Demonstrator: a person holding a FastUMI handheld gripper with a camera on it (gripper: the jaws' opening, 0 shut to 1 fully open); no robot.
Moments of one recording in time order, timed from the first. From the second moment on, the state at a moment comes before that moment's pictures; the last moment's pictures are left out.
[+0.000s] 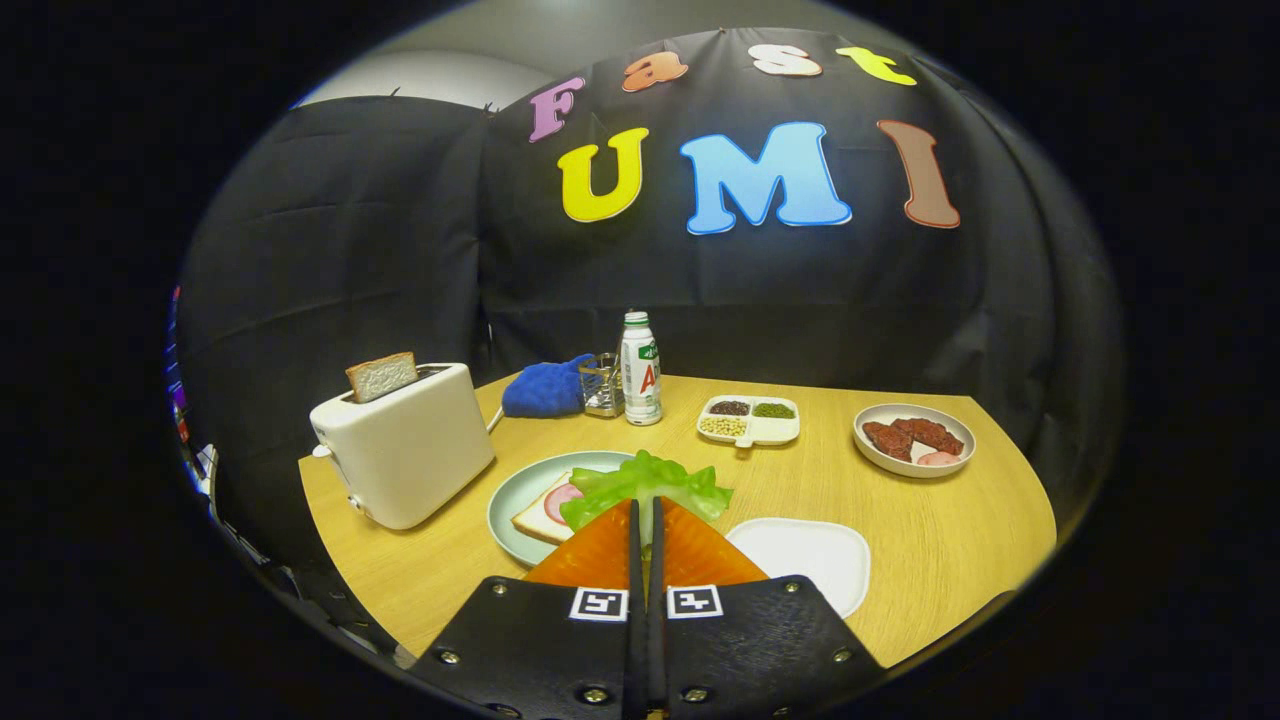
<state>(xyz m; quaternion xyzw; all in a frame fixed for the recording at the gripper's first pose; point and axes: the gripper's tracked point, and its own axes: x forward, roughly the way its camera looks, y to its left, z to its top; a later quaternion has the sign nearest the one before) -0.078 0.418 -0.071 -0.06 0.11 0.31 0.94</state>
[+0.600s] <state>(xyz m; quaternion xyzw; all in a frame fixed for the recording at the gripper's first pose) -0.052 0.503 -0.094 -0.05 0.11 0.31 0.94</state>
